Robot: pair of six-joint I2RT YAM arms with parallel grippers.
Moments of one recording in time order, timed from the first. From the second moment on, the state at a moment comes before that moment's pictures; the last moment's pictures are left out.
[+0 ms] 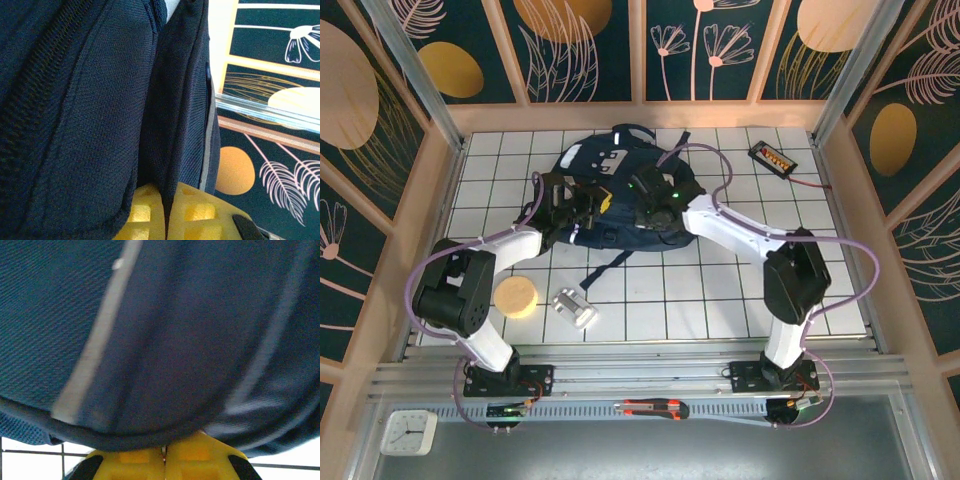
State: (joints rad) left arm -0.33 1.67 0.89 0.36 0.49 -1.51; right arm 0.77 1.79 1.48 -0.72 0.19 0.76
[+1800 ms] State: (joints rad) left arm -0.31 1.50 0.84 0.21 0.54 -1.41; right arm 0.79 1.90 1.53 -0.54 -0.14 0.65
